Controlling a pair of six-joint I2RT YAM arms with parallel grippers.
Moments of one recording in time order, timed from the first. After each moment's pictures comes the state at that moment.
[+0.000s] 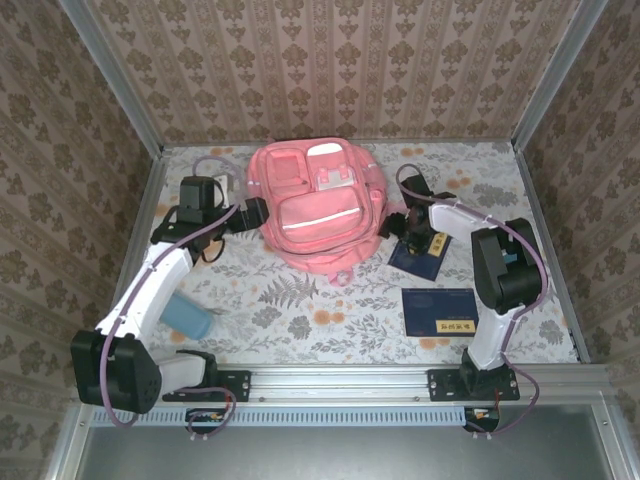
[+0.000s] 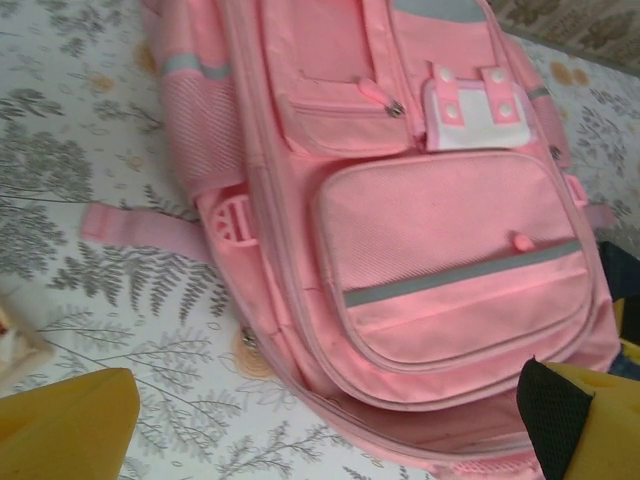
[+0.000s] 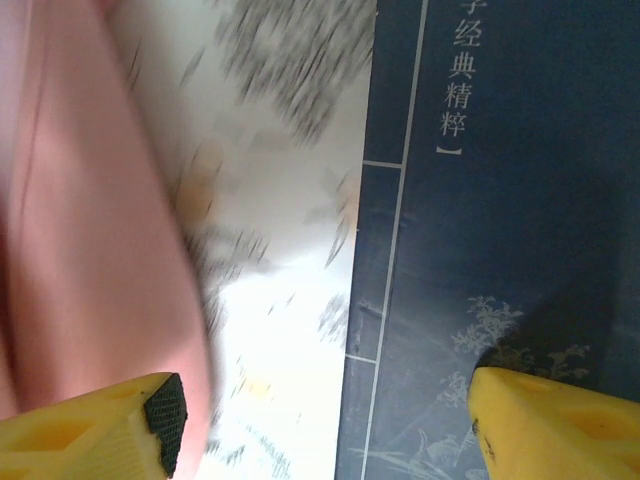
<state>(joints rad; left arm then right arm) -0.25 1.23 0.99 -0.48 0.22 -0.37 0.24 1.84 1.19 -0.62 -0.16 0.71</state>
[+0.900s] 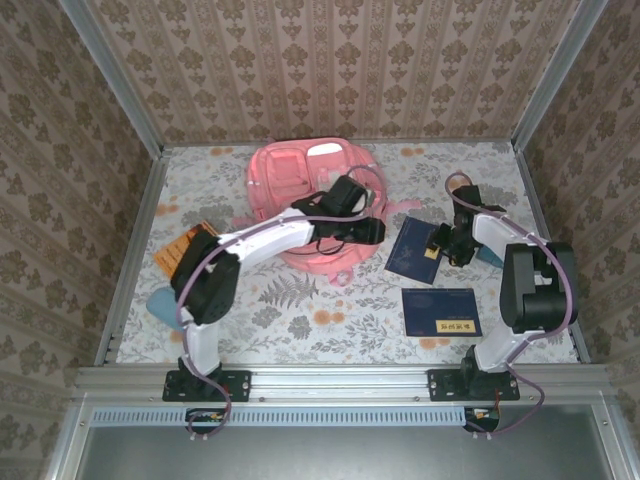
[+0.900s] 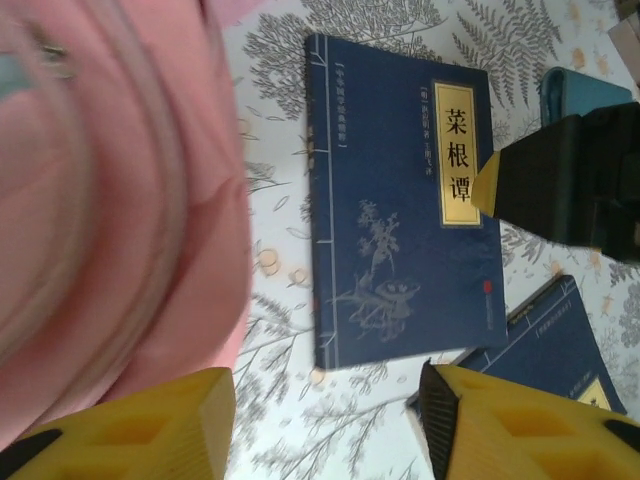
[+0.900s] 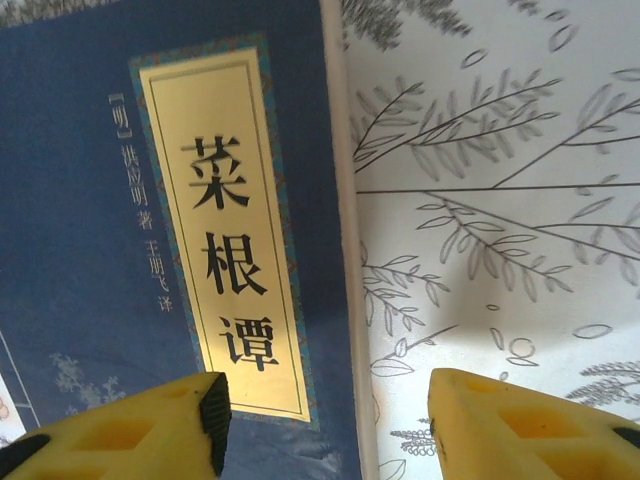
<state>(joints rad) -0.86 1.96 1.53 -0.44 0.24 -0.55 -0.03 1.67 1.00 -0.66 -0.11 0.56</state>
